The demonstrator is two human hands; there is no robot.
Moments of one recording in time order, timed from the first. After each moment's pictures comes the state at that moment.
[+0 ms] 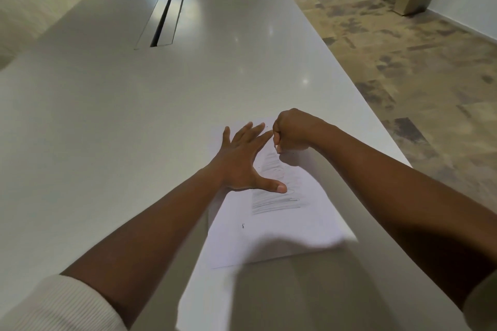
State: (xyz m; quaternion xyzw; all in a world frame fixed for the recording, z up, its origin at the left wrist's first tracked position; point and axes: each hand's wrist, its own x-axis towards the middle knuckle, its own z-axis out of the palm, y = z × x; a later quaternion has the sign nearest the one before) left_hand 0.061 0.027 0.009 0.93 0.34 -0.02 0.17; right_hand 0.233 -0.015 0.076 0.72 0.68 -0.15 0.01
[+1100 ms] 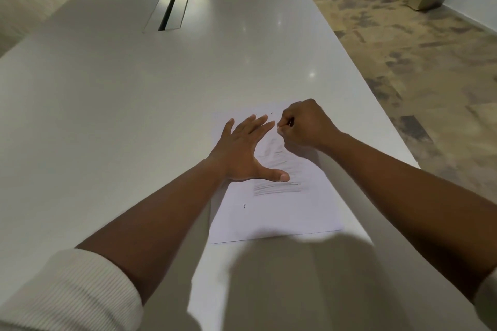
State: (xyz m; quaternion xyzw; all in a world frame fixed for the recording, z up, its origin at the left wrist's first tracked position) left_hand 0.051 0.011 0.002 0.92 0.36 0.00 0.15; right_hand 0.243 -0.036 0.046 0.69 0.66 -0.14 -0.25
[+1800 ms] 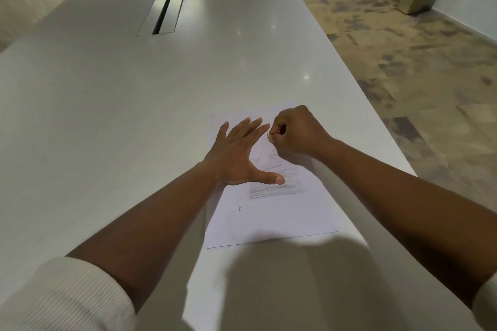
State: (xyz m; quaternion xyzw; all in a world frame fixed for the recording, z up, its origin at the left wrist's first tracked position) left_hand 0.052 0.012 0.003 0.92 0.36 0.00 0.16; right_hand 0.234 -0.045 0.047 0.68 0.68 -0.14 -0.25
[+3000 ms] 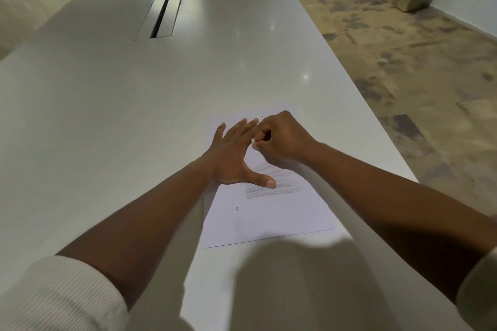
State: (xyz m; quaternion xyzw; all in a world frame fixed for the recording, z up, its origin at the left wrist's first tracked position) left_hand 0.050 0.016 0.005 0.92 0.33 -0.01 0.18; right_hand 0.220 -0.044 0.036 0.63 0.69 -0.20 -0.31
